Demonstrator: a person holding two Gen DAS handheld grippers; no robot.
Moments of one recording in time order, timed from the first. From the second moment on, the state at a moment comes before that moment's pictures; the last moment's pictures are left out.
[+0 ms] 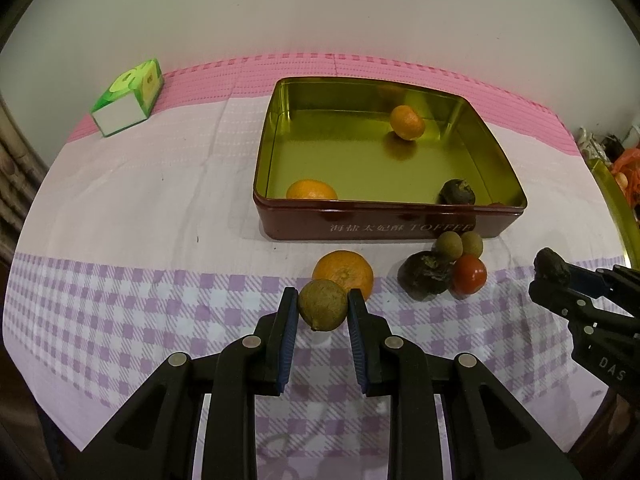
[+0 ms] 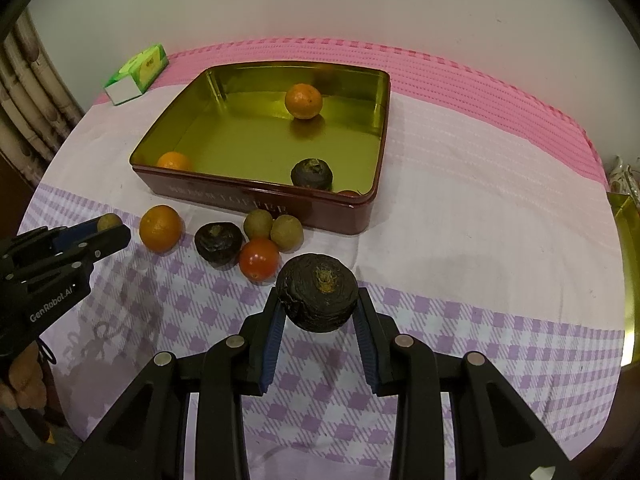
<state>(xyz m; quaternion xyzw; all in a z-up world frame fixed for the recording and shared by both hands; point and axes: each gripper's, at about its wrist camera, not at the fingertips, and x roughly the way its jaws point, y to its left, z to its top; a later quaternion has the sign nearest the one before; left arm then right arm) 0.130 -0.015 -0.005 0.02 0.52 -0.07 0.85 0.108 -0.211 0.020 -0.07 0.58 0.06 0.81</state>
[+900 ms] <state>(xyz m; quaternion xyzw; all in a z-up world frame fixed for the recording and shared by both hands) 0.179 -0.012 0.036 0.02 0.48 -0.08 0.87 0.160 -0.198 0.046 -0.08 0.54 0.08 0.83</state>
